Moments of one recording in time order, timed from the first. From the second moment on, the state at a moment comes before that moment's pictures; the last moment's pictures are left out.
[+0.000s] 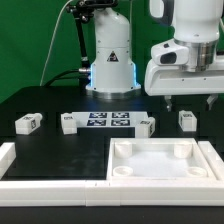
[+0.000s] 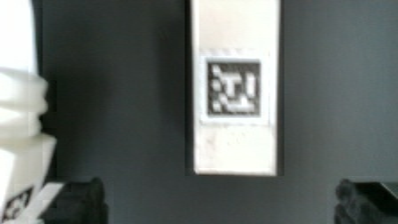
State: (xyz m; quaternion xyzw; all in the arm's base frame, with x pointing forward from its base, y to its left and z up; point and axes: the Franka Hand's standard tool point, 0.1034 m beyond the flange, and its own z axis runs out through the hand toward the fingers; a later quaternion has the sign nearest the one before) arm 0.386 0.162 0.048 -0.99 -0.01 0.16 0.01
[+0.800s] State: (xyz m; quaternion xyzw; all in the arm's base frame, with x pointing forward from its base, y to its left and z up) arm 0.373 0.168 0.022 -0.88 -0.04 0.46 -0.01
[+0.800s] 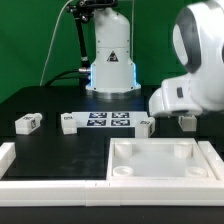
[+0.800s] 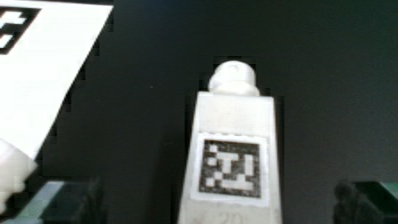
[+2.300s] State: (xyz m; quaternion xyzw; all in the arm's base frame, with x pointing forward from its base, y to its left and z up) arm 0.351 0.169 0.007 -0.85 -0.01 0.52 -0.05
